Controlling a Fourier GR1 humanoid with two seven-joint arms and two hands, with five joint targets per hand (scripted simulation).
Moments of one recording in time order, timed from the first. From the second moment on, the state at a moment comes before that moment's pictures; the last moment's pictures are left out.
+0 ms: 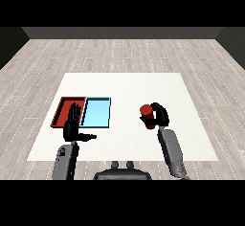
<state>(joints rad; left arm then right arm) 0.03 0.04 0.03 -1.67 0.12 -0.11 -0.43 -0.26 -0.05 -0.02 -1.34 -0.08 -0.03 -0.22</state>
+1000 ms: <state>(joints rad) -0.13 0.00 -0.28 -1.67 0.00 0.11 -0.19 -0.35 0.00 0.26 -1.52 -0.09 -0.34 -0.22</state>
